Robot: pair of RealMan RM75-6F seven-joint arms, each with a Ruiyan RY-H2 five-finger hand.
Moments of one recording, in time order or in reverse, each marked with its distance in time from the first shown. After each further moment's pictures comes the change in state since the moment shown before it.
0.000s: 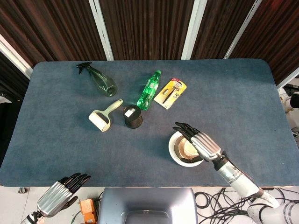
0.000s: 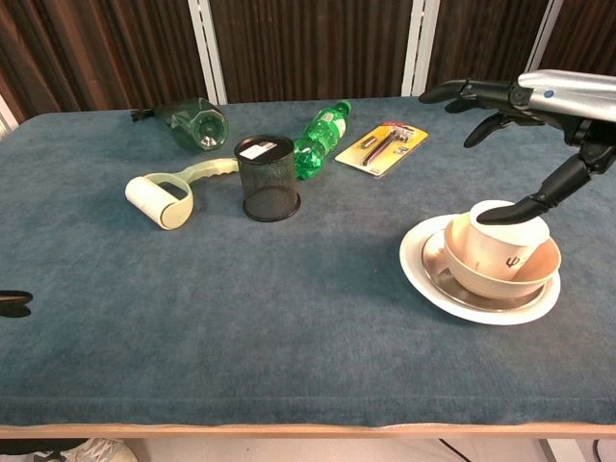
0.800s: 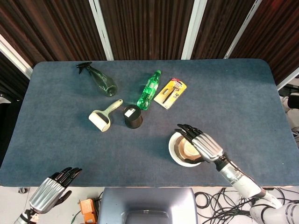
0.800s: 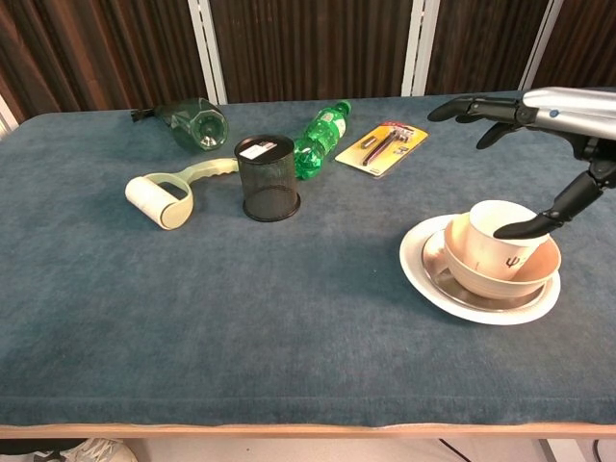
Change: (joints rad) left arm 0.025 0.021 -0.026 -0.010 -0.080 0.046 0.002; right arm 0.001 0.019 -0.032 0.008 0.006 0.002 -0.133
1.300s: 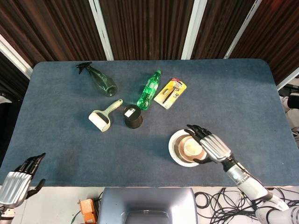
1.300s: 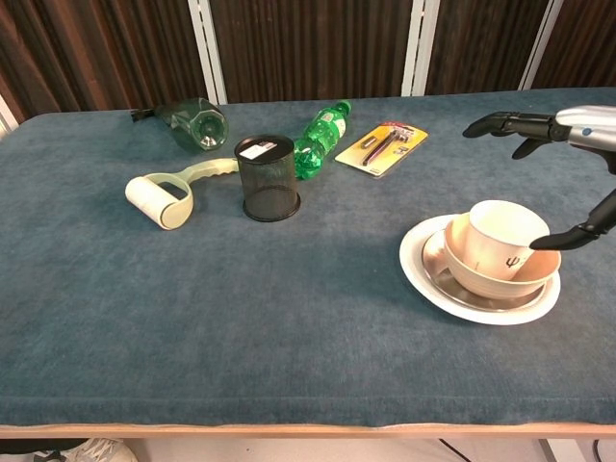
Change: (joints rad) left arm 0.085 0.105 -0.084 -0.086 -0.252 0.068 -0.118; right arm -0.031 0.011 -0.028 0.048 0.032 0.003 -0.019
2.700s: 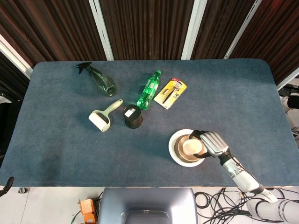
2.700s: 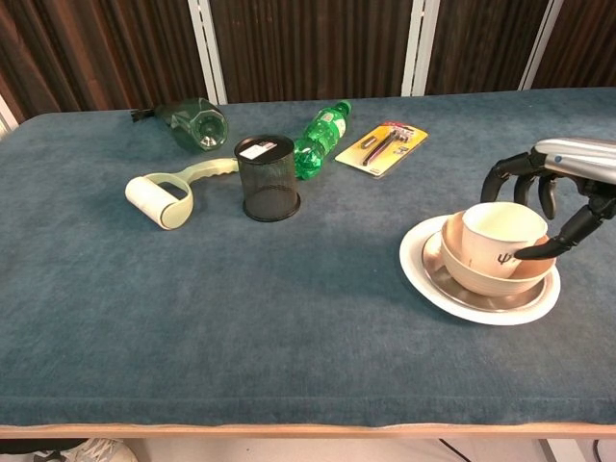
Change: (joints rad) left arm 0.112 0.072 -0.100 -0.015 -0.135 0.072 -0.211; right arm 0.023 -0.125 0.030 0.160 0.103 -0.082 -0.009
